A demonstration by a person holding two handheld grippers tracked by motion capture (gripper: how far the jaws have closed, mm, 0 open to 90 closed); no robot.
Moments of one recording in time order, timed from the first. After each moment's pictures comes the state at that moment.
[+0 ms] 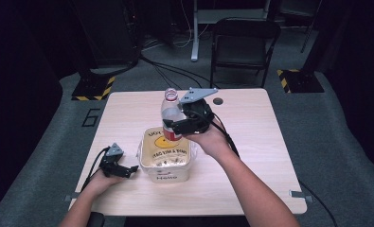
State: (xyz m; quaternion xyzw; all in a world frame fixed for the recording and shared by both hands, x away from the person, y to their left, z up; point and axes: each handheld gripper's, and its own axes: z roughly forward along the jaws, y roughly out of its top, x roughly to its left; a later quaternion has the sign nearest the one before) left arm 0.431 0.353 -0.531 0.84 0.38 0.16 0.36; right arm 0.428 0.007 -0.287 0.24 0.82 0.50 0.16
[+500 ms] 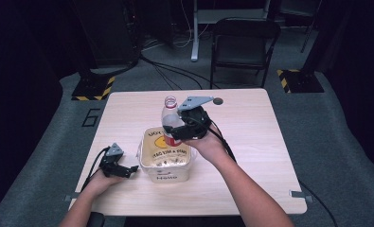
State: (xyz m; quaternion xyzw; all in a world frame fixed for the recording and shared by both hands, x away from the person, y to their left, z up) left arm 0.432 0.353 -0.531 0.84 0.38 0.16 0.36; right arm 0.432 0.011 -0.316 0.25 0.82 0.49 0.15
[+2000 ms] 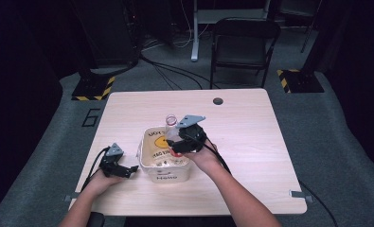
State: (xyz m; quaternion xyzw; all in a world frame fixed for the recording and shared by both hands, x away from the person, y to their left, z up) left arm 0.432 0.354 -0.531 0.84 0.38 0.16 0.36; right arm 0.441 0.022 -0.395 0.28 0.84 0.44 0.17
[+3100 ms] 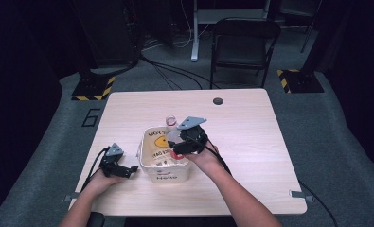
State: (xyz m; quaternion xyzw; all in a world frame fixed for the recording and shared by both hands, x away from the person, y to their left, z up) left arm 0.432 0.353 -0.531 0.84 0.38 0.16 0.36; right arm 0.438 0.018 -0.400 0.29 0.83 0.44 0.17
